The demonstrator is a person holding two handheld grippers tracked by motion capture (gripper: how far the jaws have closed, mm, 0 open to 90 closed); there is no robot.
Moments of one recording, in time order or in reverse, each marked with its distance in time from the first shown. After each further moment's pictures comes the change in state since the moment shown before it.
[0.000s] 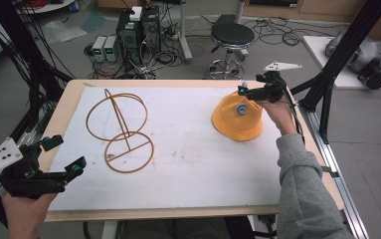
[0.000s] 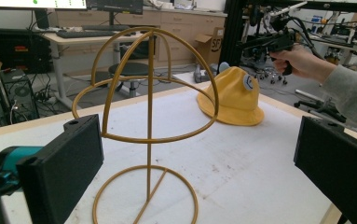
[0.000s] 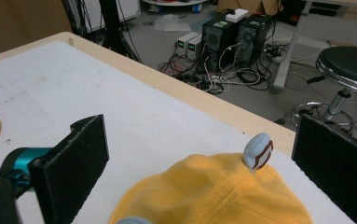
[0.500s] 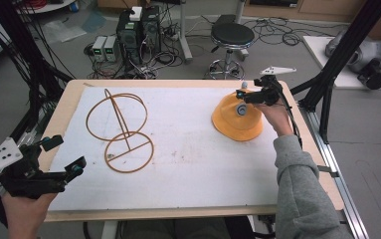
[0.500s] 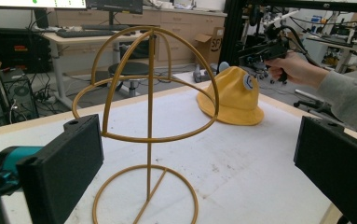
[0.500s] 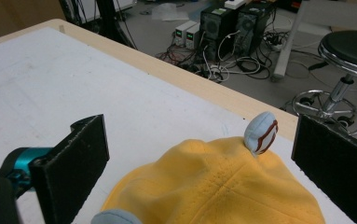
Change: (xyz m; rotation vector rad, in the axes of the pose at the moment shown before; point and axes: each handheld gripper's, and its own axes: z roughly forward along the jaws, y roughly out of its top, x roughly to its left) left arm 0.001 0.000 0.000 0.001 0.001 0.000; right arm -0.005 -0.015 0.016 0.043 -0.008 0.016
